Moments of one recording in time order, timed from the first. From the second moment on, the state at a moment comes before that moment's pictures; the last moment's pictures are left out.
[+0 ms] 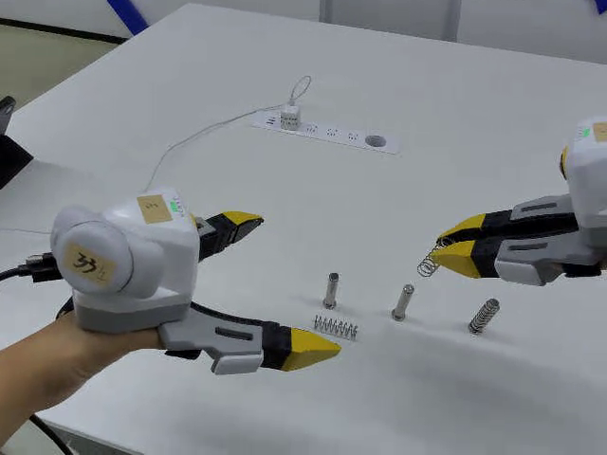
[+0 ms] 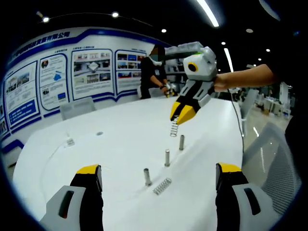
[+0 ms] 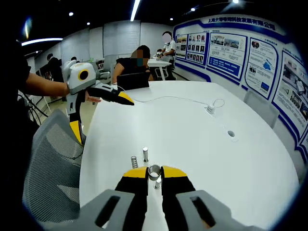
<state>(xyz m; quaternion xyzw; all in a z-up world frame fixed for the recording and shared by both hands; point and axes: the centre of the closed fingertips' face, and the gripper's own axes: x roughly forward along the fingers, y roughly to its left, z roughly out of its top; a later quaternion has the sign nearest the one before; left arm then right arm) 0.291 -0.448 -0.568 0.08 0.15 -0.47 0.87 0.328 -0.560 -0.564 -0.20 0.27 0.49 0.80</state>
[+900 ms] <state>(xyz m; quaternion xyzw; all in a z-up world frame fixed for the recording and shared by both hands) 0.286 -0.431 -0.586 0.11 0.18 -0.46 0.86 0.342 -0.556 -0.618 -0.23 0.34 0.47 0.79</state>
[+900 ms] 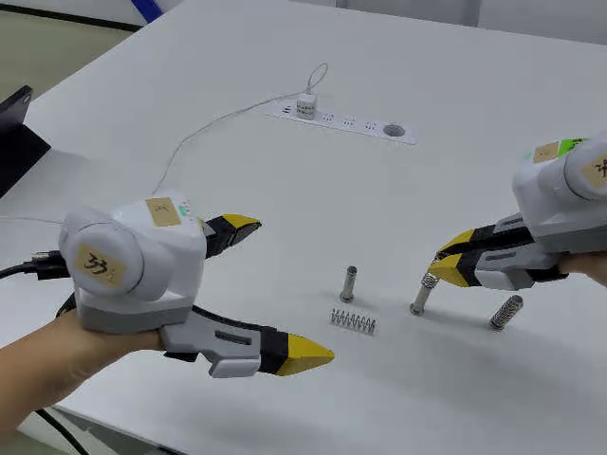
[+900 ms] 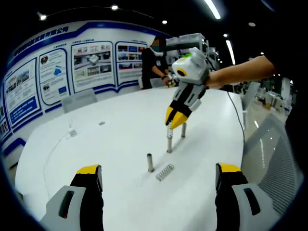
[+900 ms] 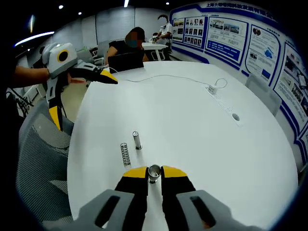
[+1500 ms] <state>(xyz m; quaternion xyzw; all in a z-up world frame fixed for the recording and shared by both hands) 0.284 -0.434 -0.589 0.10 0.19 -0.46 0.86 0.341 -0.554 -0.645 -0.24 0.35 0.47 0.77</state>
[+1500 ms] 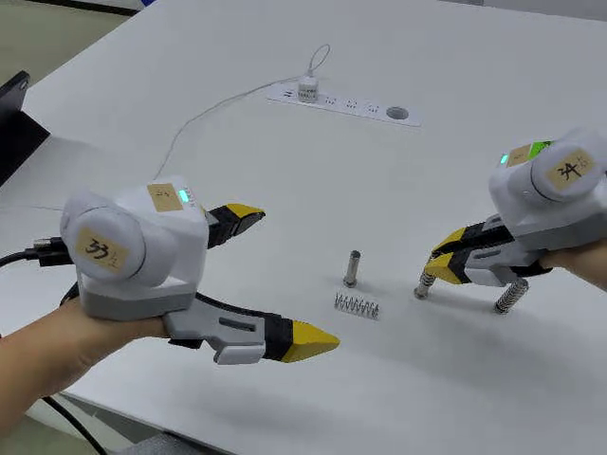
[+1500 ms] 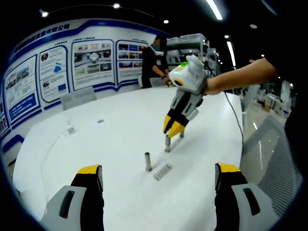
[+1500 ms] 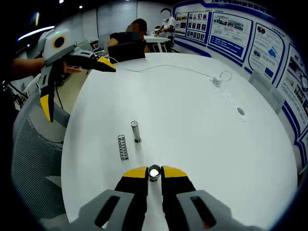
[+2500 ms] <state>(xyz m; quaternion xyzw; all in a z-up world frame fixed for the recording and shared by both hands) 0.286 -0.422 -0.588 0.09 0.20 -0.45 0.87 0.340 -0.556 -0.666 -0.28 0.36 0.47 0.75</state>
